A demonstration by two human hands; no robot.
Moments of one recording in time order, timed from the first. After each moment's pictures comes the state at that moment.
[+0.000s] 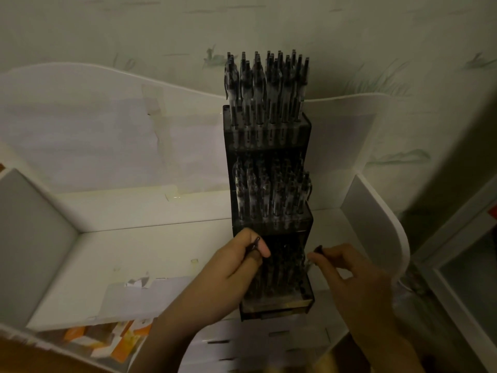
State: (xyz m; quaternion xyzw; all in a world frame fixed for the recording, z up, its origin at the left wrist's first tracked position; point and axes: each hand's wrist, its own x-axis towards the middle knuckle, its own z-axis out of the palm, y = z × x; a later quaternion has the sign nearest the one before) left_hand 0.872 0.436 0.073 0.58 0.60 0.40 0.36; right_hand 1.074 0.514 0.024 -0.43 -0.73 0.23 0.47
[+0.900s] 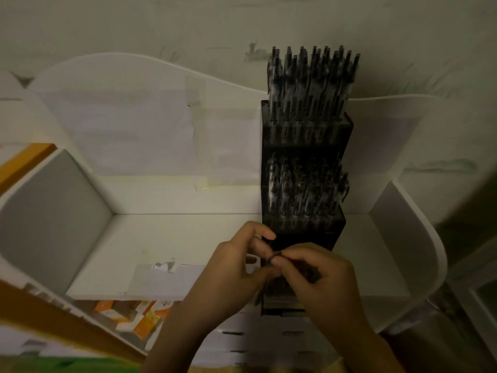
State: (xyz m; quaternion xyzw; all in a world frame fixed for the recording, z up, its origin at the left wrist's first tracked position) left_hand 0.855 0.420 0.064 0.57 0.65 0.43 0.26; right_hand 1.007 0.488 0.038 -0.28 -0.77 0.35 0.44
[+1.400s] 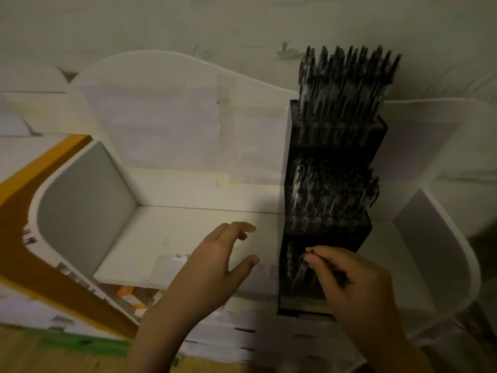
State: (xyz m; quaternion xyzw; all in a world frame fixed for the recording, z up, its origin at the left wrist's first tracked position) left_hand 0.818 0.387 0.063 0.57 0.76 0.30 0.11; right_hand 1.014 0.491 0.039 -0.30 -0.81 0.24 0.45
